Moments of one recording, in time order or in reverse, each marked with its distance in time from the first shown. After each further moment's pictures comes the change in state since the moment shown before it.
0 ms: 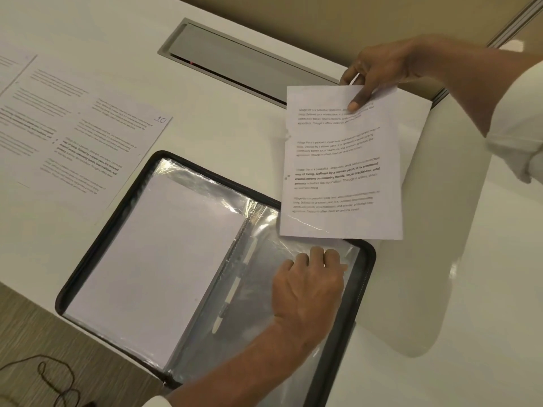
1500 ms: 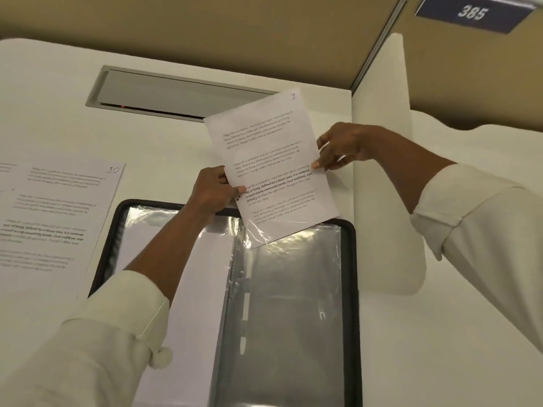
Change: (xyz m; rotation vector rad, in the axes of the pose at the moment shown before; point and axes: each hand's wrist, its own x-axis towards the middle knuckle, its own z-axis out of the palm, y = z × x) left_hand 0.180 -0.188 0.047 -1.147 -0.596 -0.492; right_hand -0.091 0.015 0.120 0.649 0.173 0.481
